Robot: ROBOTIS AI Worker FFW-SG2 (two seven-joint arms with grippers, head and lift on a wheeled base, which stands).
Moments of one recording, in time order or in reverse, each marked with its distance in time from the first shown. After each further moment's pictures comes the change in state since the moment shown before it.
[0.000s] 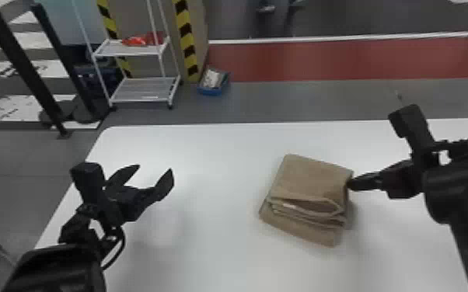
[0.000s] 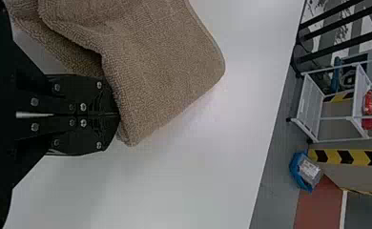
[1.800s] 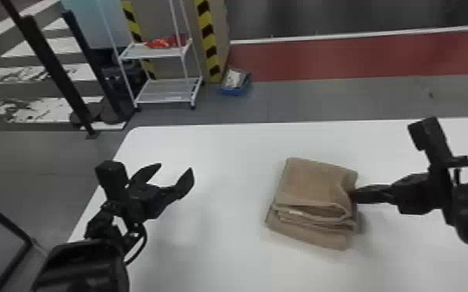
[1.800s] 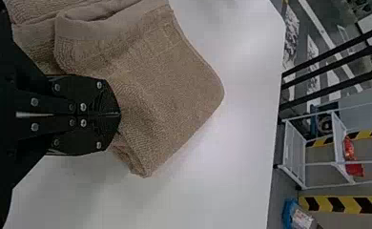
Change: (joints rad) left arm -0.002 0.010 0.015 0.002 0.005 0.001 -0.019; right arm 0.051 0.046 -0.029 0.012 -0.080 -0.065 0.083
